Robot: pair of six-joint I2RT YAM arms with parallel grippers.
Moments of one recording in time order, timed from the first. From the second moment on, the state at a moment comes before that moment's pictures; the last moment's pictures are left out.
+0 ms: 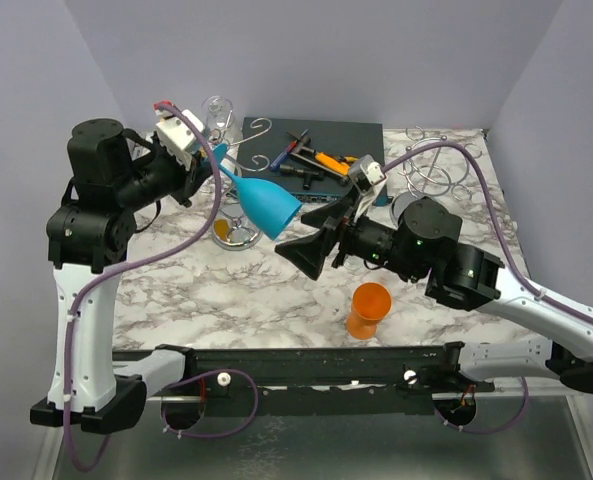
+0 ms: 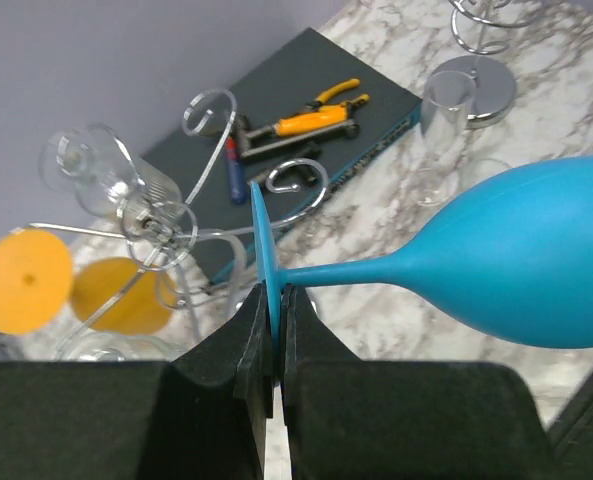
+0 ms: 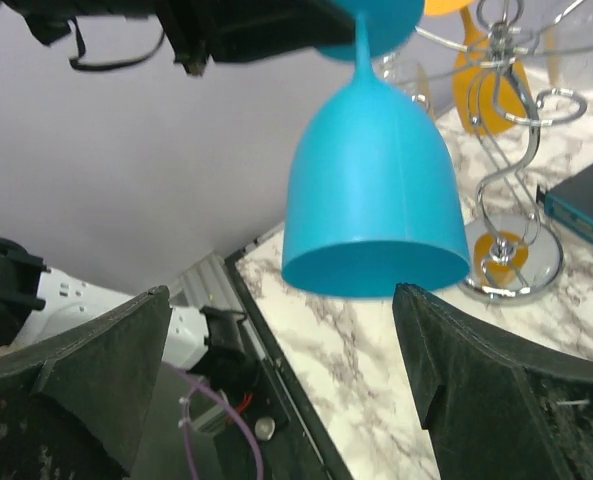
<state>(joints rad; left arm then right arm) -0.14 1.15 1.78 -0.96 0.58 0.32 1.17 1.13 1.32 -0.14 0.09 0.35</state>
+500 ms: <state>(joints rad) -0.14 0.85 1.52 -0.78 0.85 0.98 1.17 1.19 1.38 -0.30 -0.09 0.31</state>
